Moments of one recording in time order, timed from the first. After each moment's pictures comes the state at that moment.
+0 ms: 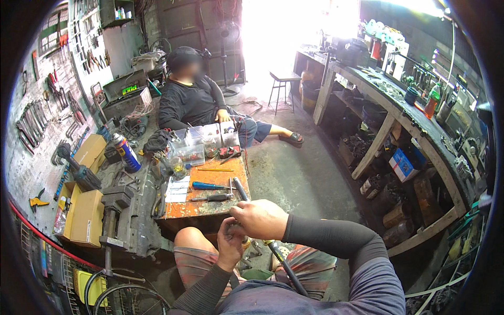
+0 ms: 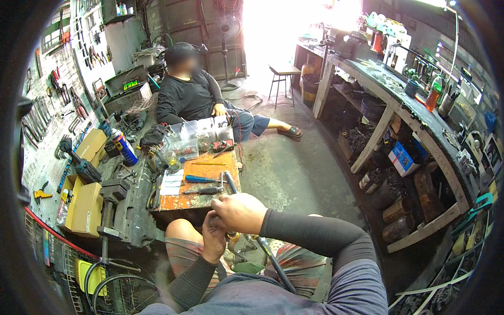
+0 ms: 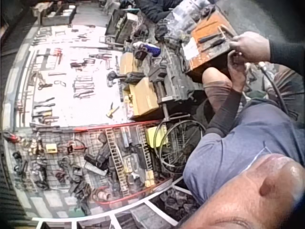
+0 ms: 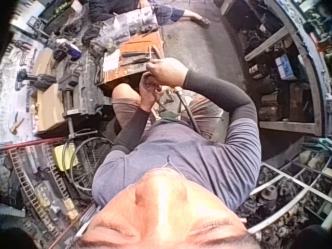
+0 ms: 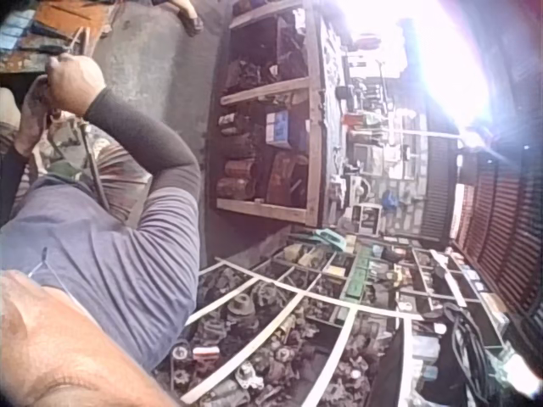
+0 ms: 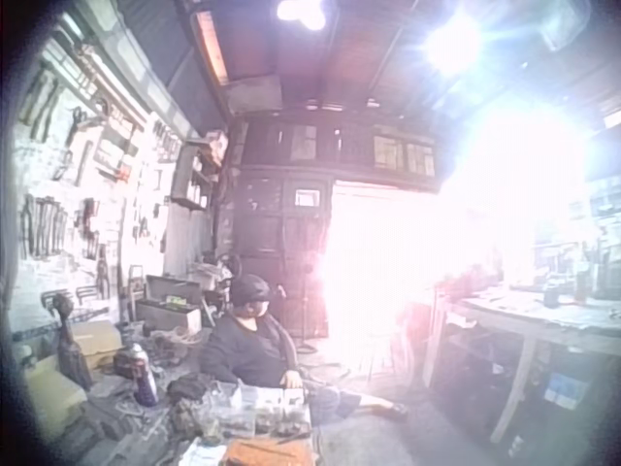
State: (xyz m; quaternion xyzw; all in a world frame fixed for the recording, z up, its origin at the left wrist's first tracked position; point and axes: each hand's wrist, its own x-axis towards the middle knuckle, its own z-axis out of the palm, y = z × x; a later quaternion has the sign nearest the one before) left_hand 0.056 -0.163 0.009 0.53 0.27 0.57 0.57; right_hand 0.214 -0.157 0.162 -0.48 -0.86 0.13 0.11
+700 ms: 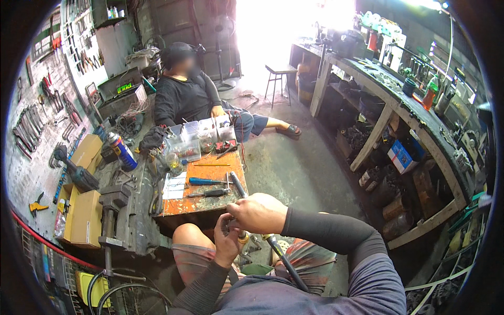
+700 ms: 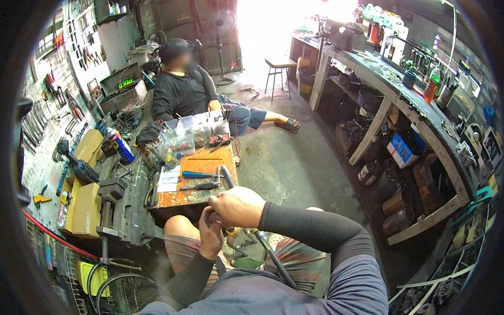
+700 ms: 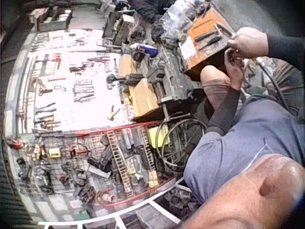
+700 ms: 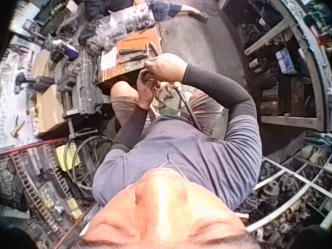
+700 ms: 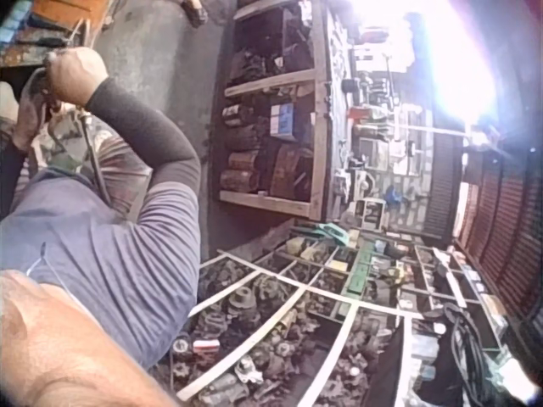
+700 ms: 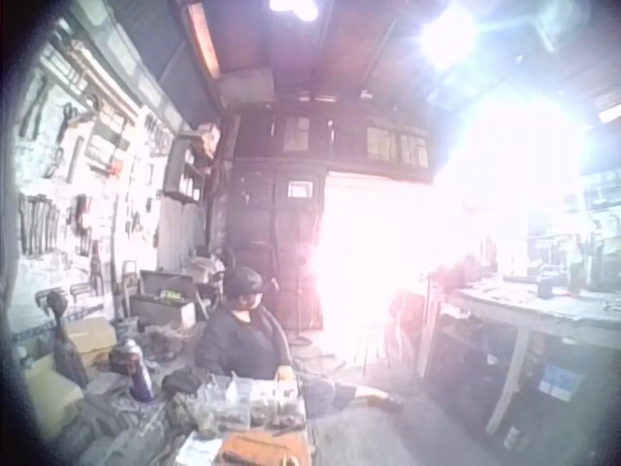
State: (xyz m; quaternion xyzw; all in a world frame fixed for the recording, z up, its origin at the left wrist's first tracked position) left_hand 0.057 -0.165 0.010 0.48 0.27 0.56 0.62; right_hand 0.222 -0.153 0.153 -0.46 -0.88 0.10 0.10
